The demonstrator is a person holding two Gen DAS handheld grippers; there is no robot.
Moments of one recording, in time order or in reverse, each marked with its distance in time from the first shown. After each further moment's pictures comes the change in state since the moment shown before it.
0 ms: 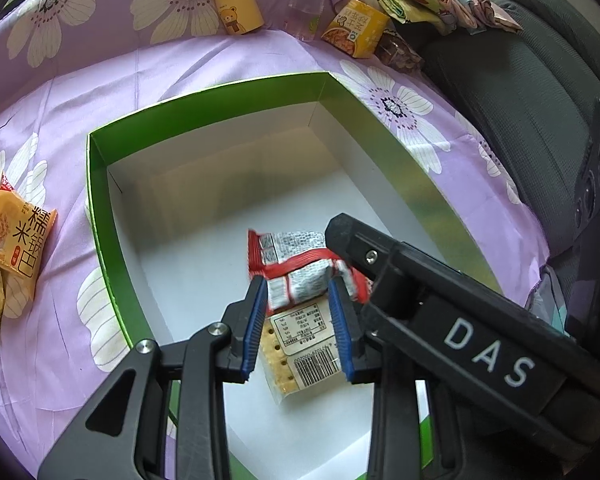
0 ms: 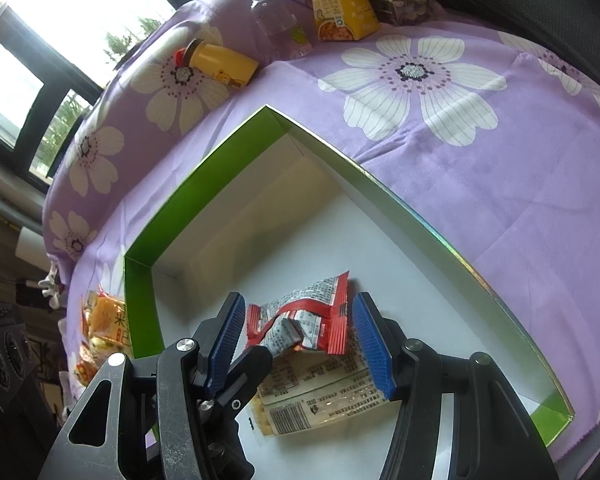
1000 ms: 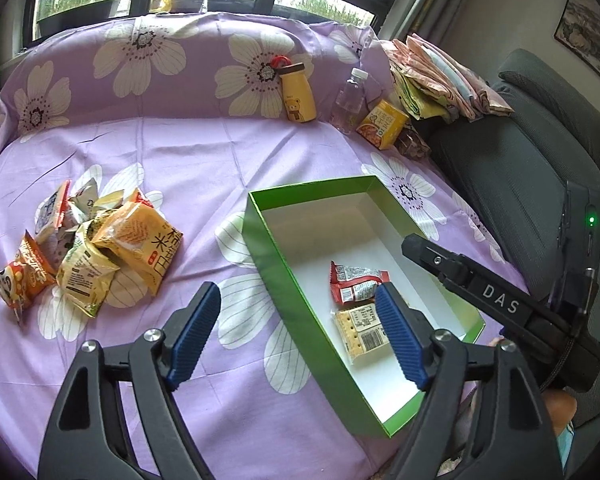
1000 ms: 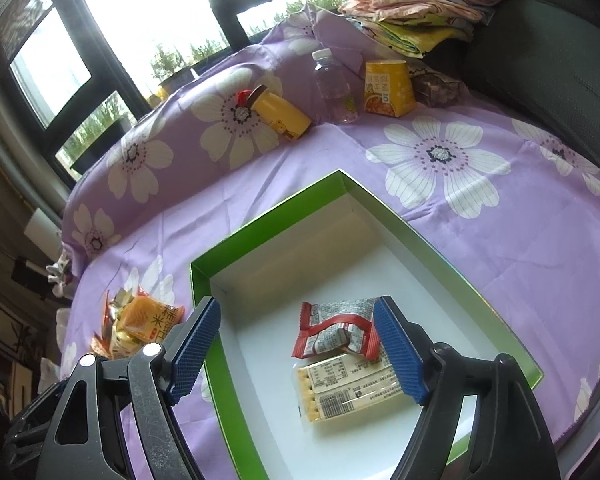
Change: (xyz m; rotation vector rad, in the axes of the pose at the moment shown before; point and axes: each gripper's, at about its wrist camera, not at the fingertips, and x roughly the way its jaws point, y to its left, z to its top) left arm -0.129 0.075 -0.039 -0.090 -0.266 0.017; right arm -0.055 0.057 -0.020 -0.155 -0.195 -0.013
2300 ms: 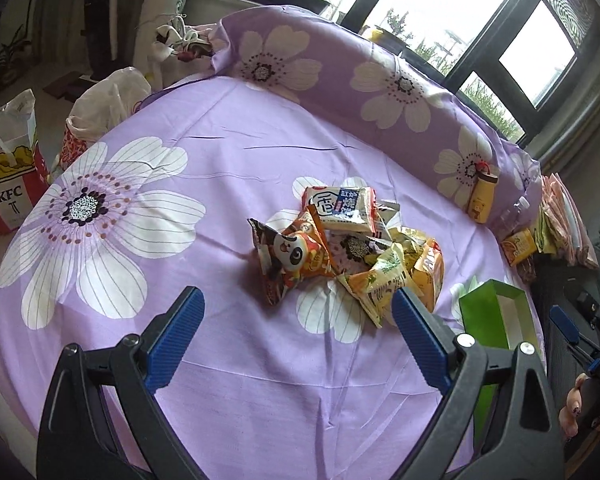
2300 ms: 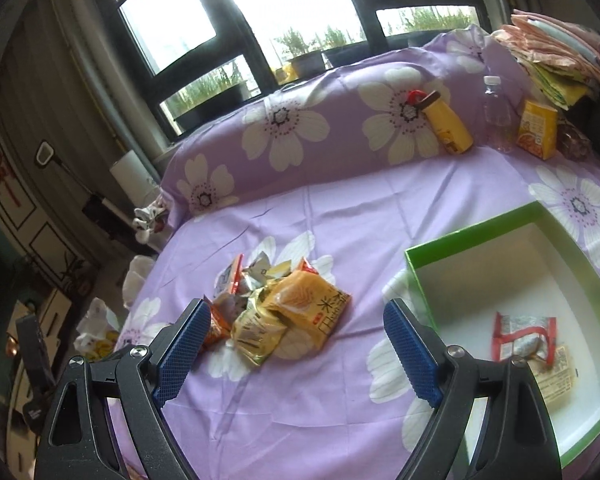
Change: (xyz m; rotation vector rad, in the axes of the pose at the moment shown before) left arm -0.109 0.251 -0.054 -0.471 -0.157 0.272; right arm 0.001 0.171 -0.031 -0.249 0.010 0.272
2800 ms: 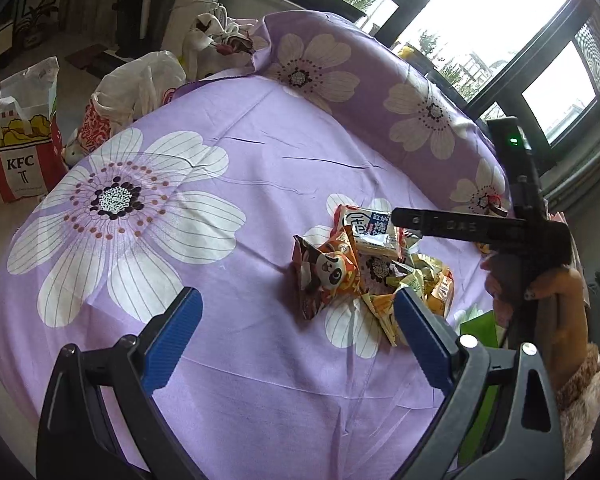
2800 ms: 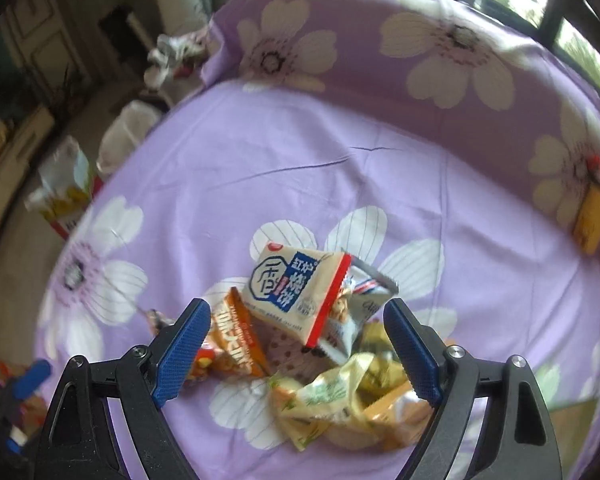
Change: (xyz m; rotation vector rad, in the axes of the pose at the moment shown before) left arm -0.007 0.042 0.016 -0.129 0.009 -0.014; right arm 0.225 0.158 0.037 -0.587 0.500 -0.085
